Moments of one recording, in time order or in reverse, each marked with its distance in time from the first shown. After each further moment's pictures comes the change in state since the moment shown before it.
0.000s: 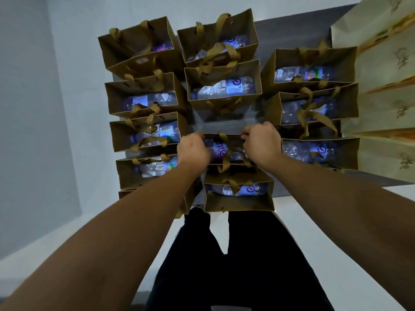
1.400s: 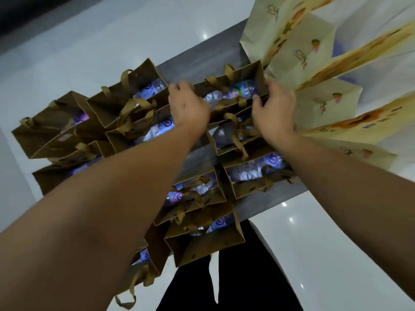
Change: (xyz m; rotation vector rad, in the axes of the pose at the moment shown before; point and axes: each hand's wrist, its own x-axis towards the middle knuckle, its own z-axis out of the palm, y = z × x) left_hand 0.097 0.235 0.019 -0.078 0.312 0.338; right_hand 0.053 0.149 -0.098 0.361 0.571 0.411
